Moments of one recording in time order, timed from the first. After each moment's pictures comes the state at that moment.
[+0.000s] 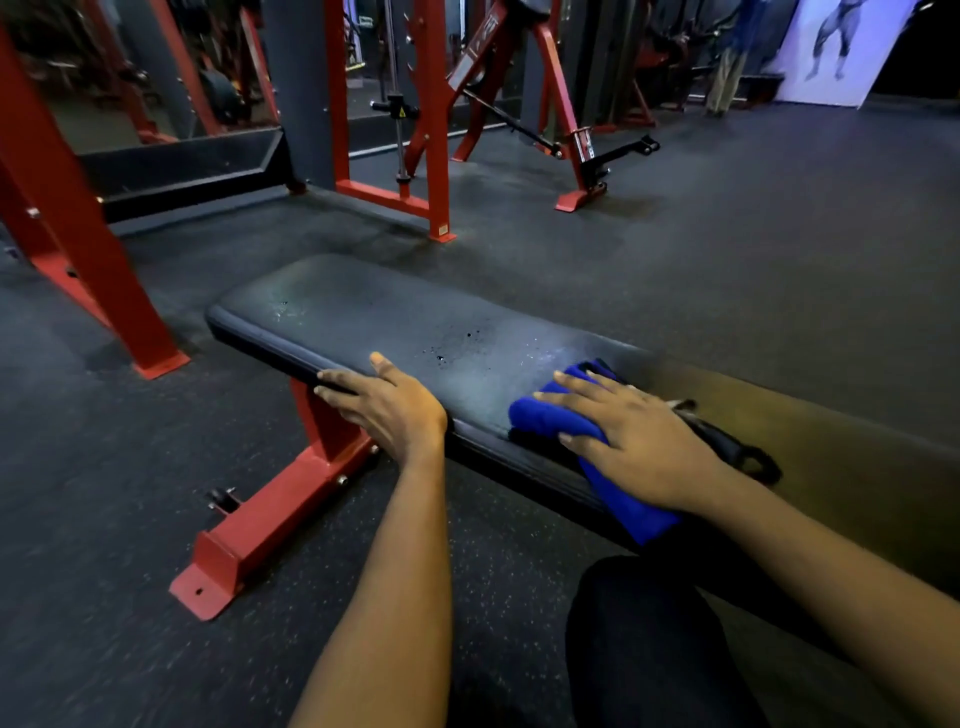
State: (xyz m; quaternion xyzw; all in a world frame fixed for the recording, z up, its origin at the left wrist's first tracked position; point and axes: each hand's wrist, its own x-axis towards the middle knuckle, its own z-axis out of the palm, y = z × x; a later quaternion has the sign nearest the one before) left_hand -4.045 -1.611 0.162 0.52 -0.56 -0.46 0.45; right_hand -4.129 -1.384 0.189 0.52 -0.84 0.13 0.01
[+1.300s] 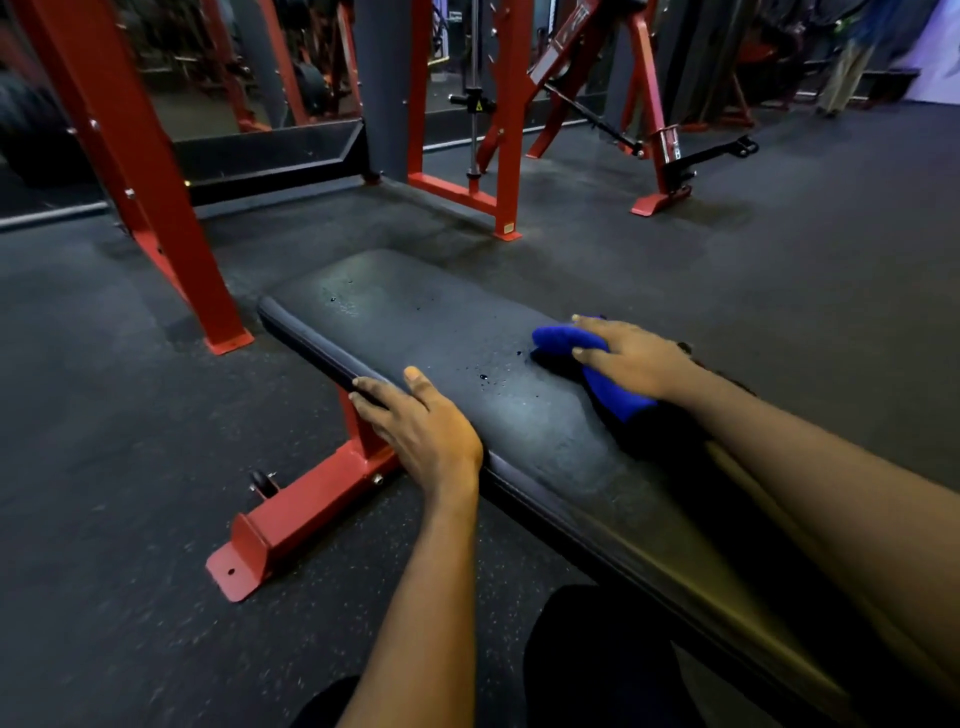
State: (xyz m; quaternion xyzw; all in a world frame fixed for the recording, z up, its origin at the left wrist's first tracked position) left_hand -4.054 -1.619 0.141 0.53 -0.56 -0.44 0.47; right_hand -4.257 -1.512 0.199 0.50 -0.85 0.16 -0.06
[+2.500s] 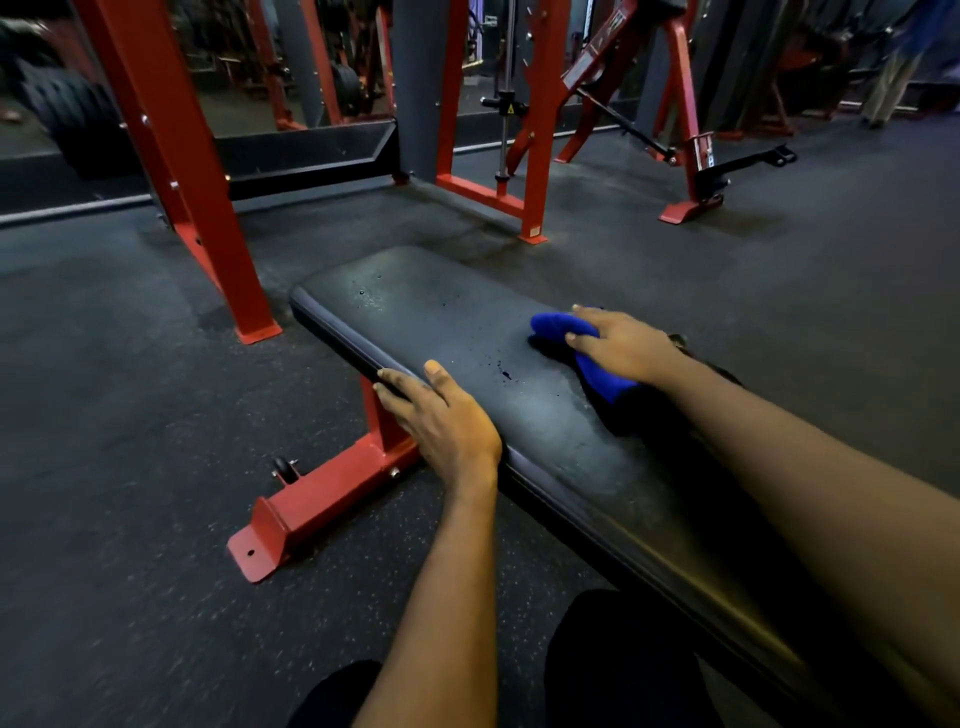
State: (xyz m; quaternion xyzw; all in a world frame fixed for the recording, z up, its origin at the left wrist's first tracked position) left_hand -4.054 -1.617 0.140 0.52 -0.55 -0.45 0.48; right_hand -4.246 -1.549 0.208 0.51 -0.85 0.14 -0.06
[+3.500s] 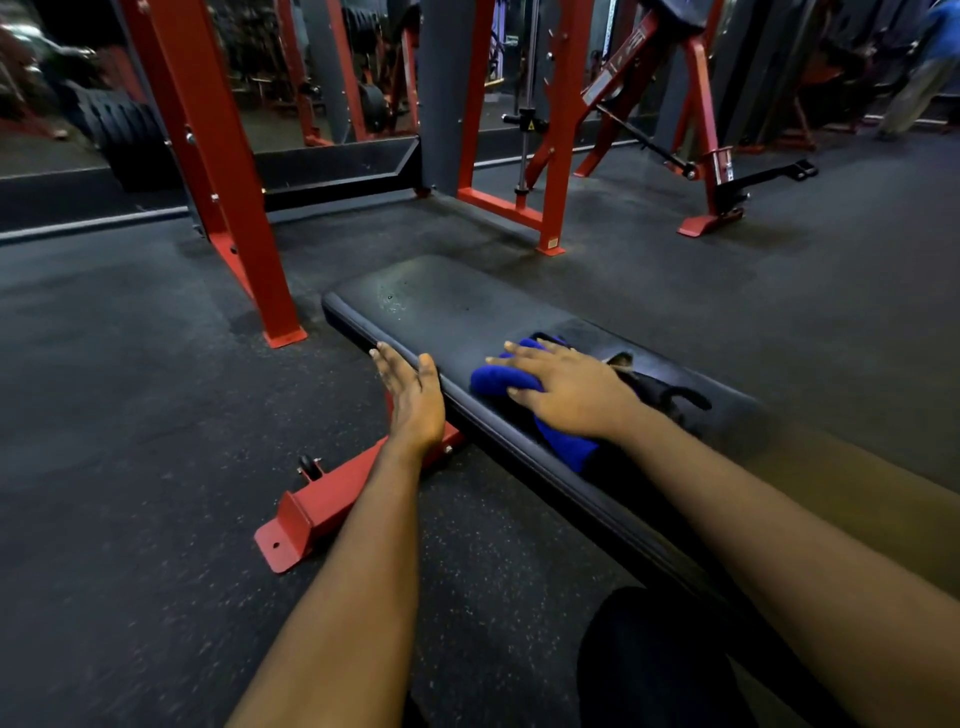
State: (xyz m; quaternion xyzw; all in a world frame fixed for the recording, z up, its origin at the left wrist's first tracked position) left_hand -4.002 -1.688 0.132 0.41 -0.72 -0.46 0.32; right_hand -4.156 -1.557 0.190 0.65 -0.75 0.11 -0.01
